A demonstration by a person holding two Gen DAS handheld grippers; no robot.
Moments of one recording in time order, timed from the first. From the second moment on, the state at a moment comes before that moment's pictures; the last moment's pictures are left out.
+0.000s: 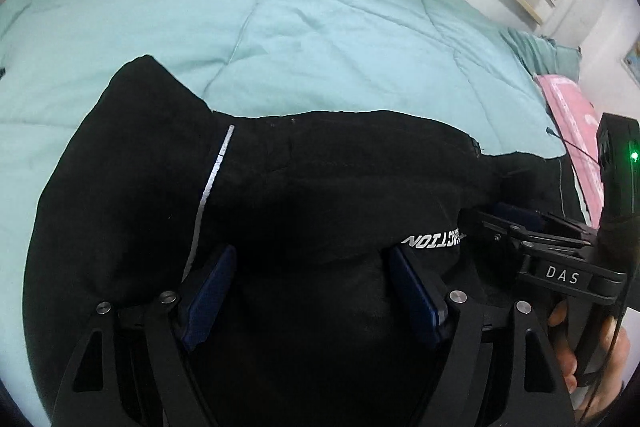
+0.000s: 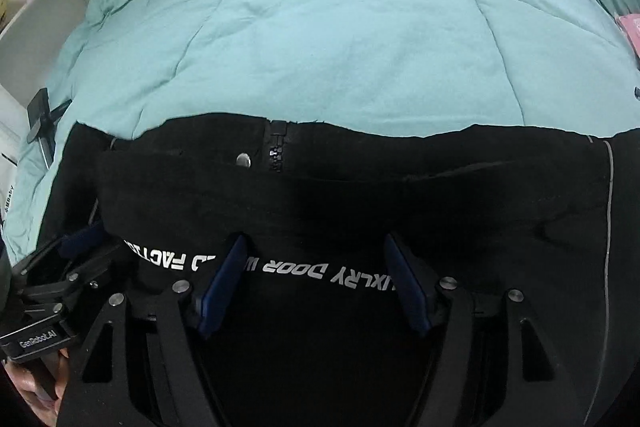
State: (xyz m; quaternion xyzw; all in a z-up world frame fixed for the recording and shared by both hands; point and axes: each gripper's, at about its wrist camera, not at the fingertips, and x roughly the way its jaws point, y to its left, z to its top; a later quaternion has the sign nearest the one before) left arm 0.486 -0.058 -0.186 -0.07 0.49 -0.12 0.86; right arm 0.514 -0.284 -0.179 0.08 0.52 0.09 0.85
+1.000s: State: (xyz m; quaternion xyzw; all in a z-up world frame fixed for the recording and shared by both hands) left arm 0.375 -0.065 -0.116 -0.03 0.43 -0.20 0.88; right arm 0.320 -0.348 -0.143 0.05 0.46 0.10 0.88
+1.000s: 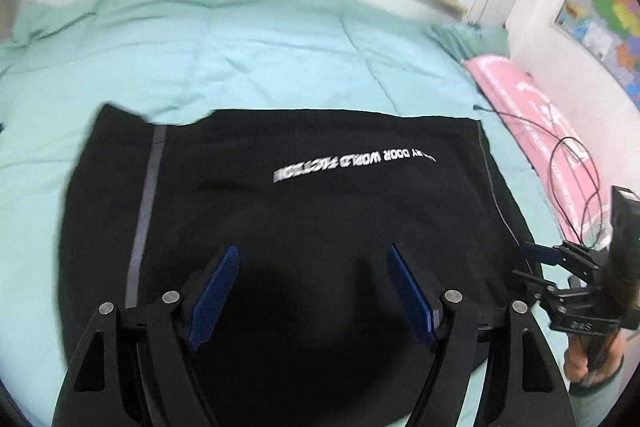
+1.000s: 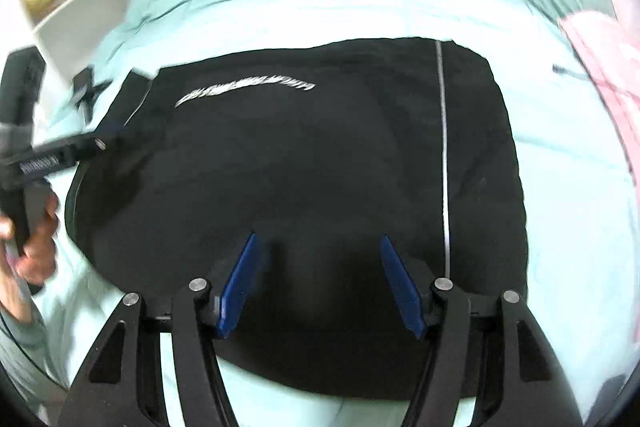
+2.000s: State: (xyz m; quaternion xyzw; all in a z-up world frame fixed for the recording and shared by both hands) left arm 0.458 0.105 -0.127 -0.20 0.44 -0.15 0.86; right arm 0.431 -0.509 -0.157 0.24 0.41 0.09 0.88
